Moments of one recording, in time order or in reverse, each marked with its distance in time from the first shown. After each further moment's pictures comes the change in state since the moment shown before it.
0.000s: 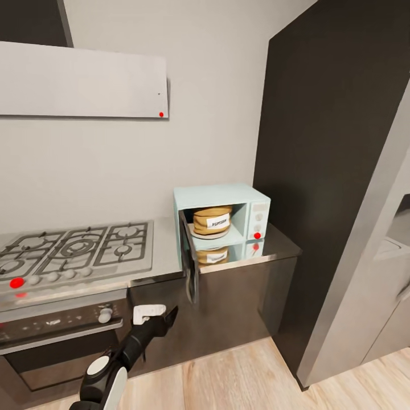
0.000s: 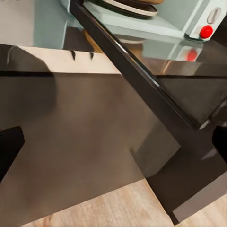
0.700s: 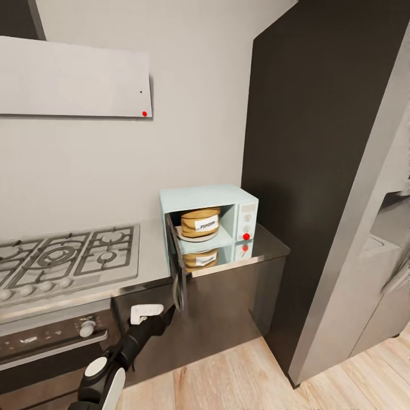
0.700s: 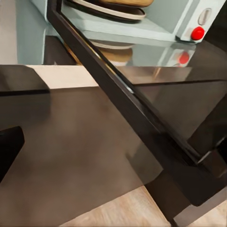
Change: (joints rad) left arm 0.000 0.010 0.005 0.008 -0.009 -0.041 0.007; right arm 0.000 0.000 -0.001 0.000 -0.002 -0.001 0.000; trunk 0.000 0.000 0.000
